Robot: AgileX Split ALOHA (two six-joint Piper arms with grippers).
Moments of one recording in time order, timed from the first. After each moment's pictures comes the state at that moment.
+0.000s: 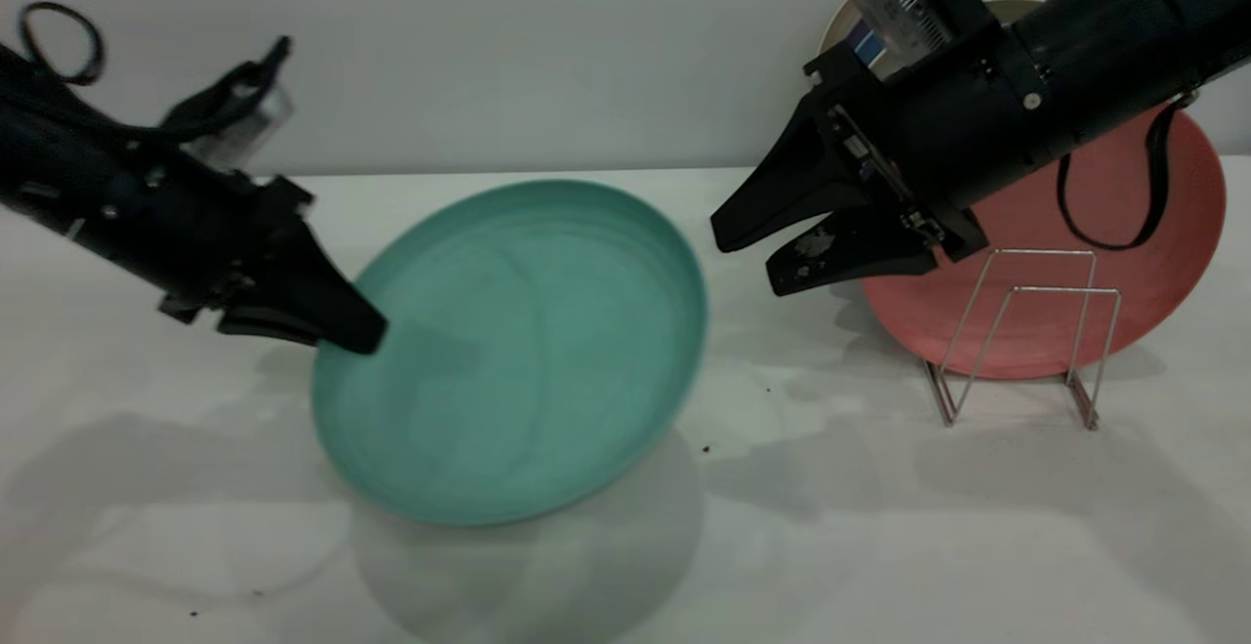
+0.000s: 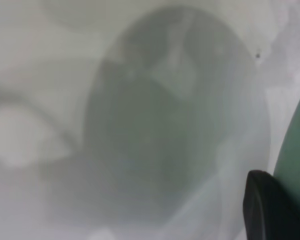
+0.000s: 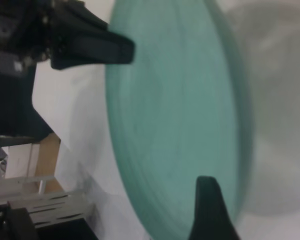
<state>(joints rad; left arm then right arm) 0.01 2.14 -1.13 -1.09 0.76 1.13 0.21 2.06 -1.16 1.32 0.89 -1.03</state>
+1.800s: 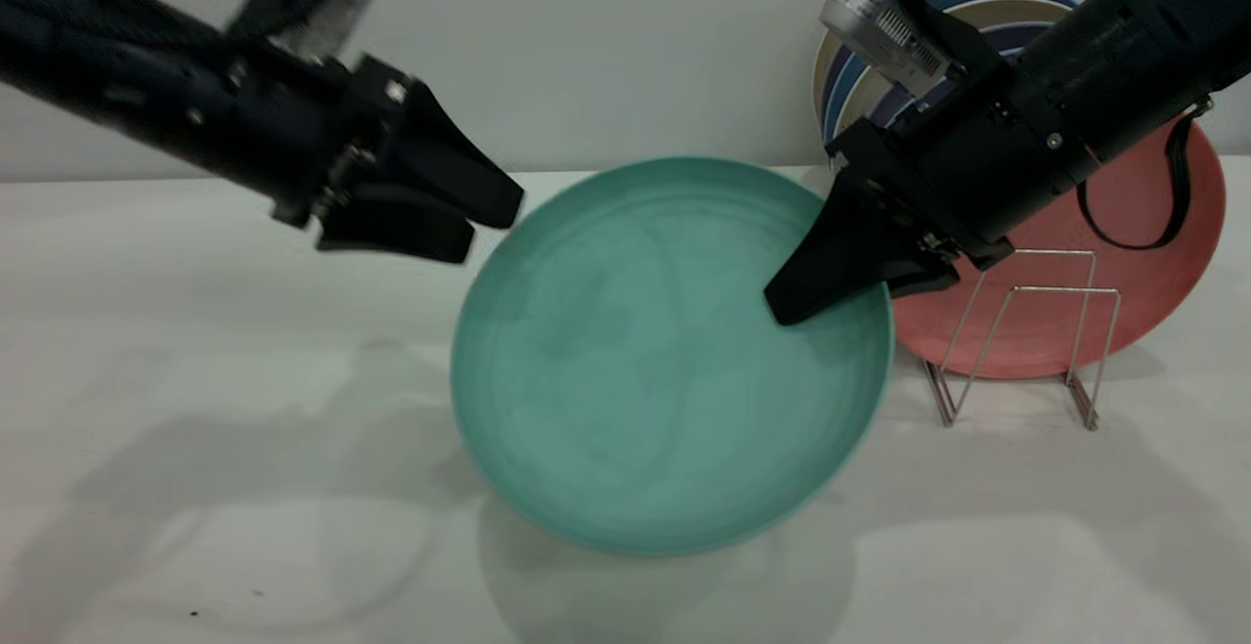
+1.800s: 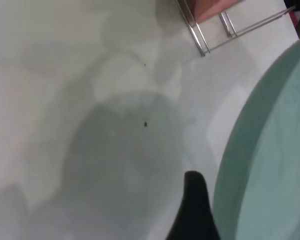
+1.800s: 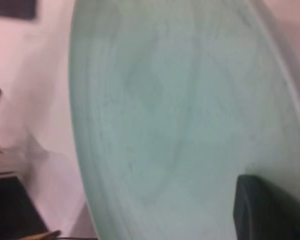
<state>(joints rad) -0.08 2.03 -1.13 -1.26 0.82 1.23 0.21 2.05 -1.16 1.14 0.83 -1.11</state>
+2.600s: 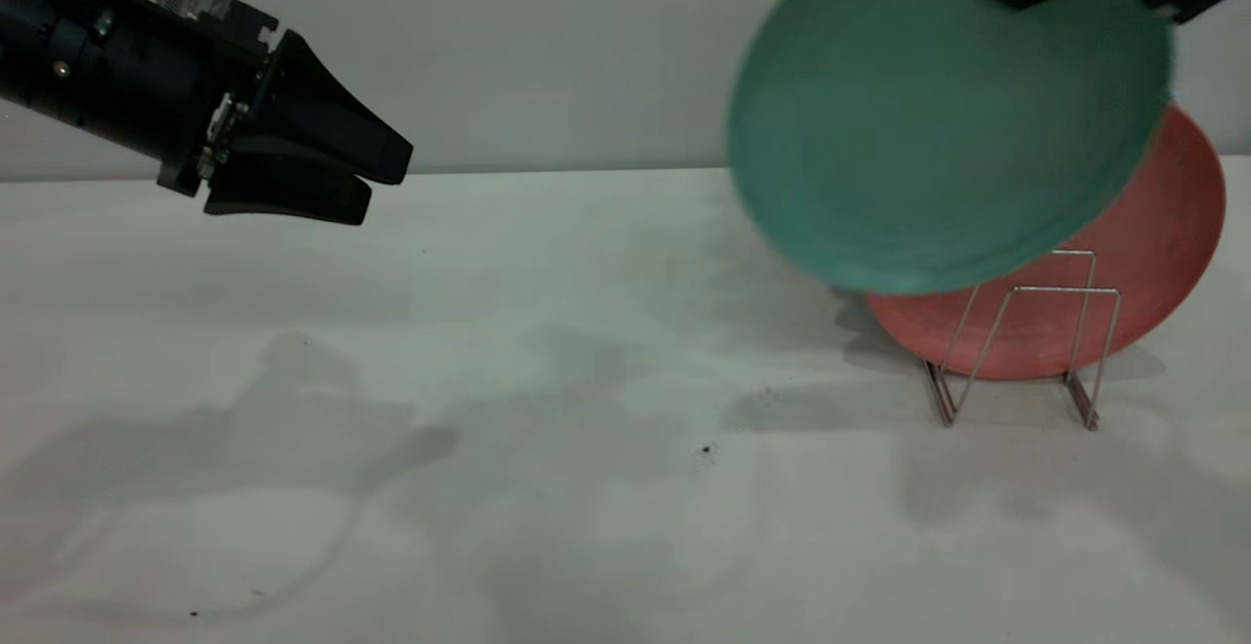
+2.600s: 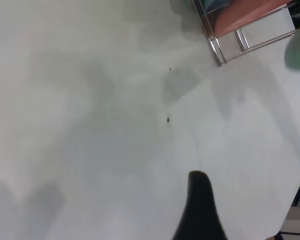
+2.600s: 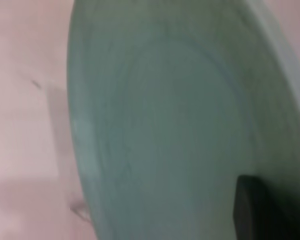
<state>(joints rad) 0.04 1.99 -1.13 -1.21 0.87 1.18 0.12 1.64 -1.16 0.72 0.52 -1.84</state>
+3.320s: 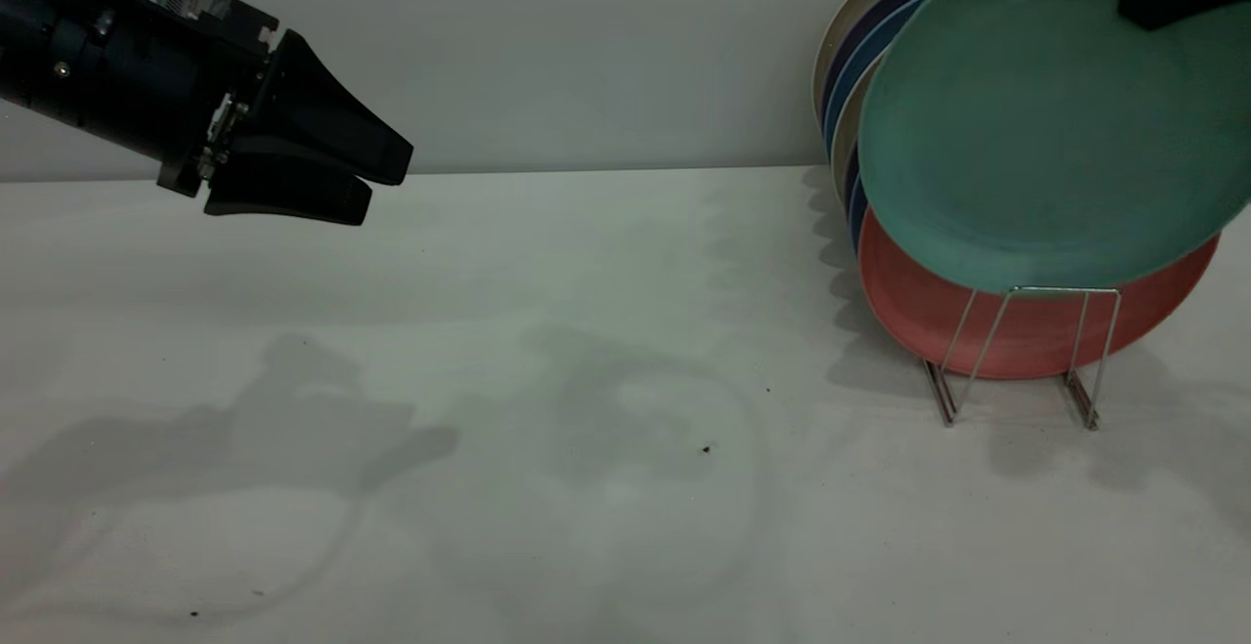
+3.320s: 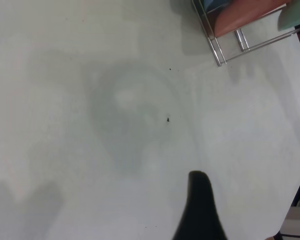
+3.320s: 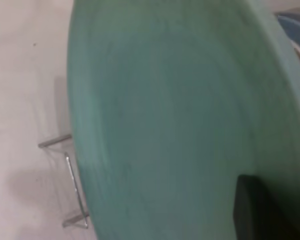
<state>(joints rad) 0.04 1.99 -1.13 -1.21 0.87 1.18 -0.02 1.70 -1.15 0.71 0.51 -1.84</state>
